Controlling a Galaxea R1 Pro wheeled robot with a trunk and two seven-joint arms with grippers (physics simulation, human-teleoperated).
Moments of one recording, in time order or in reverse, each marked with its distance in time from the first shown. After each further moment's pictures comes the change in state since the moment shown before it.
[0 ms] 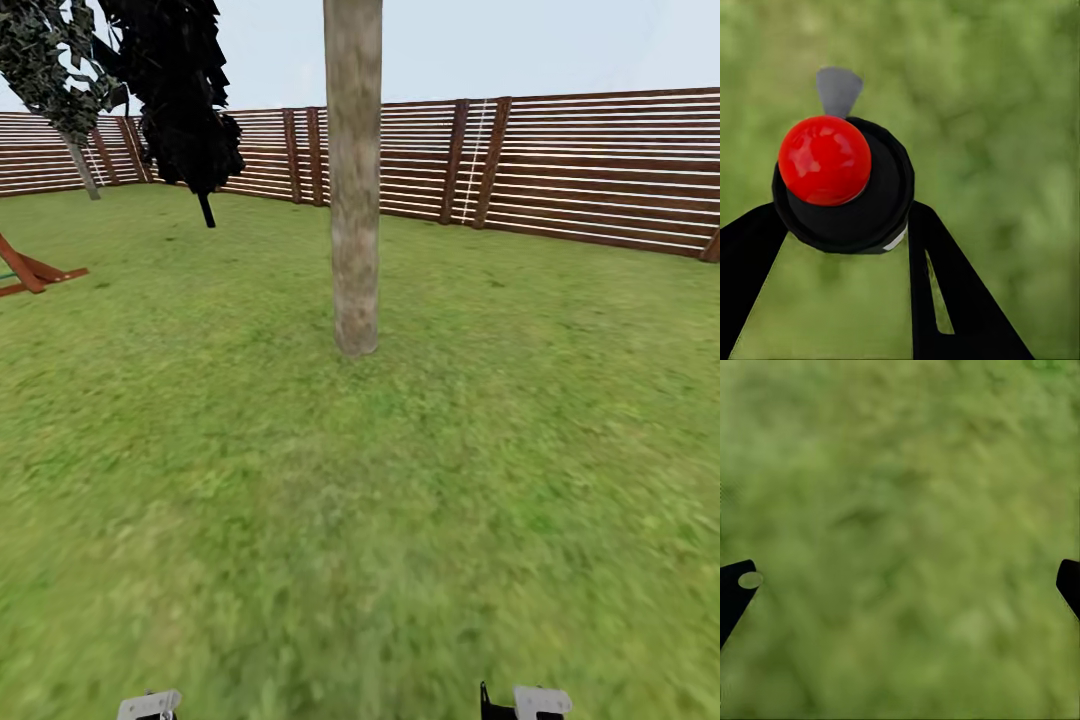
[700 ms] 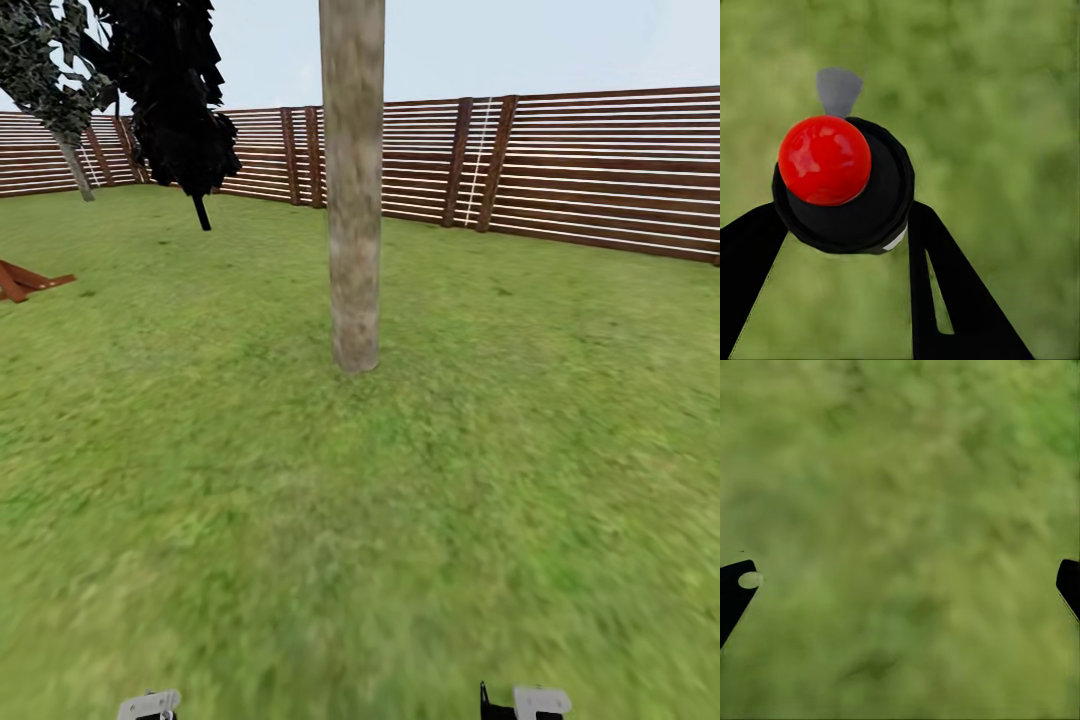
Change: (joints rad) left arm 0.000 0.000 0.000 -0.001 0.000 0.000 0.000; right arm 0.000 0.001 0.000 0.000 -0.001 0.000 0.000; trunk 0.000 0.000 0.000
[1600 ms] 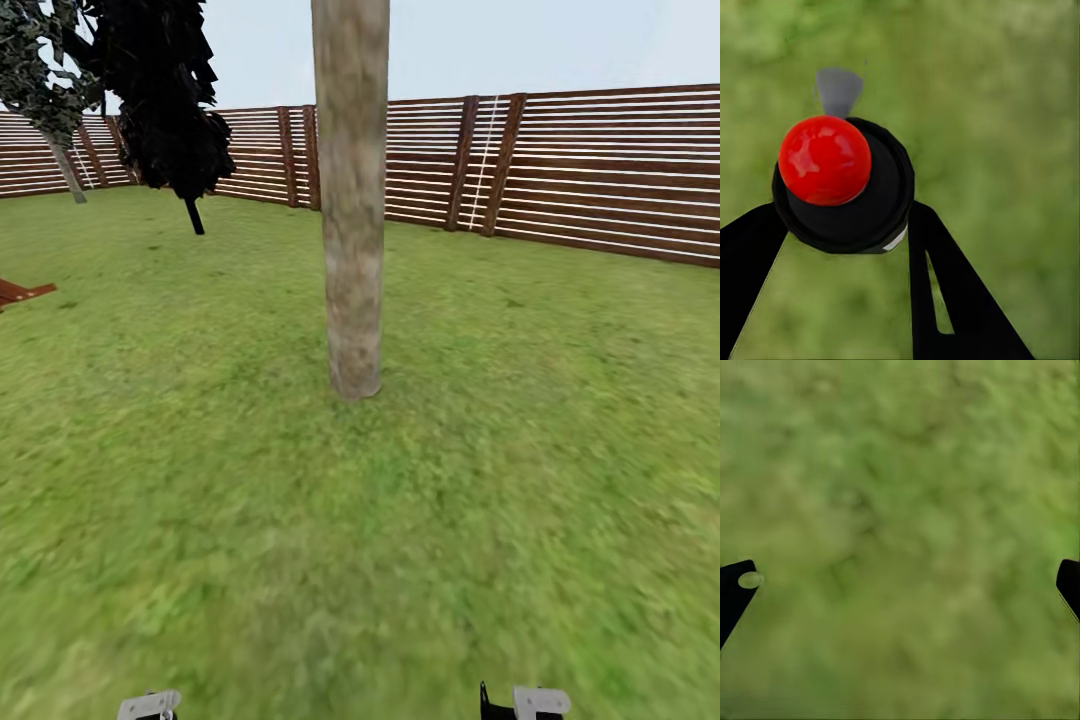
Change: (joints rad) left arm 0.000 0.000 0.000 0.000 0.000 0.000 0.000; right arm 0.000 0.000 0.000 0.000 0.000 0.000 0.000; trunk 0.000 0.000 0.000
